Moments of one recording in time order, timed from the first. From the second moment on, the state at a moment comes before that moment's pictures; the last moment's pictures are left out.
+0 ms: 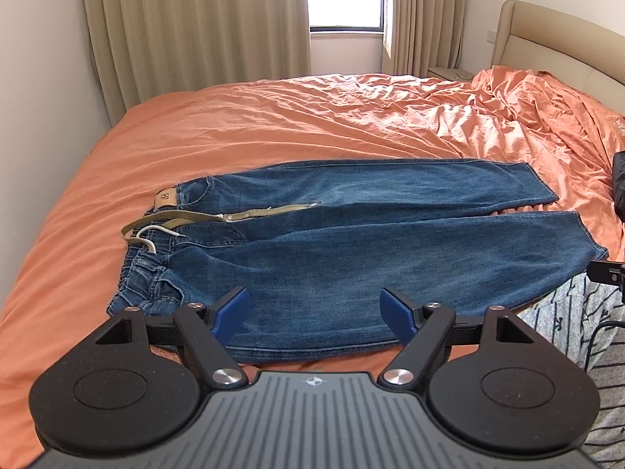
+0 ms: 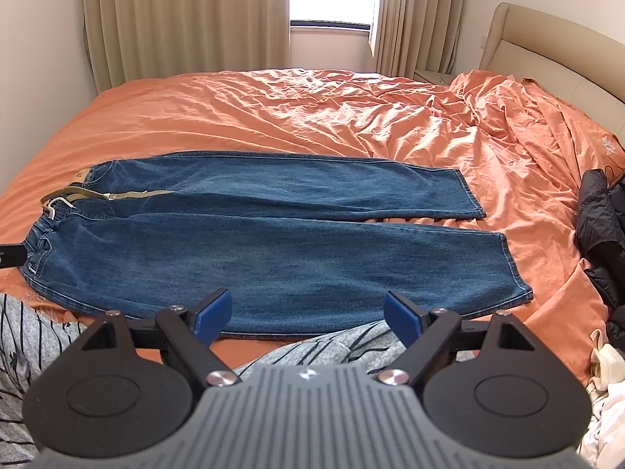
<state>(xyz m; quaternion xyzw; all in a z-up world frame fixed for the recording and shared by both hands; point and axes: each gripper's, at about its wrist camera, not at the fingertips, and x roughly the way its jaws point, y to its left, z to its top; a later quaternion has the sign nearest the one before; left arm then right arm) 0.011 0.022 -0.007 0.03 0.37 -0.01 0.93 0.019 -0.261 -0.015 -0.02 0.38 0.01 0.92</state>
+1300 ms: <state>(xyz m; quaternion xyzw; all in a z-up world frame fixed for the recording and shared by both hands) 0.099 0.161 -0.184 0.46 0.51 -0.21 0.70 0.115 -0.391 -0.073 0.00 0.45 -0.04 0.89</state>
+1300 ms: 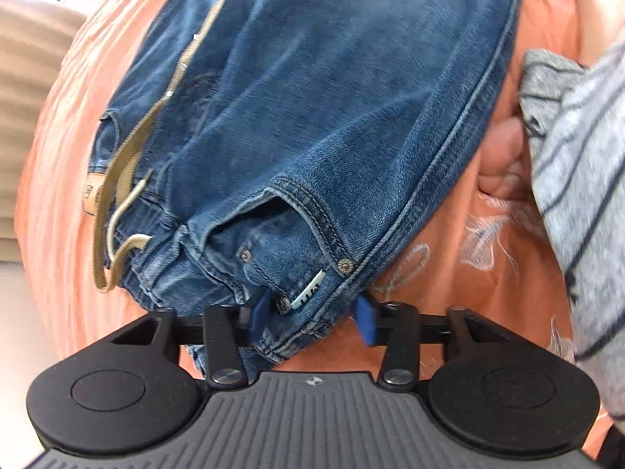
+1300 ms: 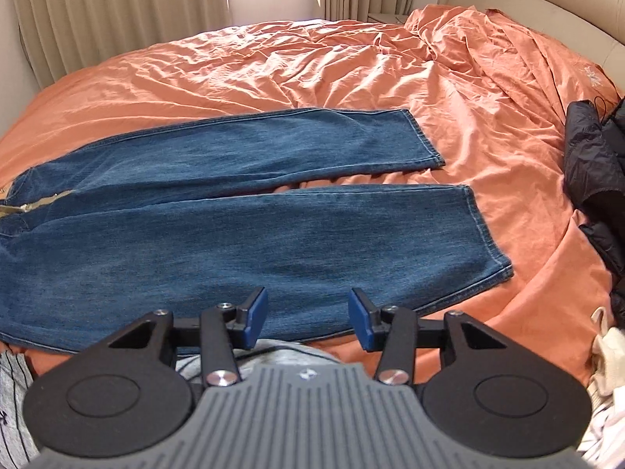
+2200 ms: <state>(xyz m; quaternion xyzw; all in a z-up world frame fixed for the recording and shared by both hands) 0.151 0.171 -0.068 0.13 0.46 0.00 0.88 0.146 -0.465 -0.123 -0.36 0.53 0.21 0.74</state>
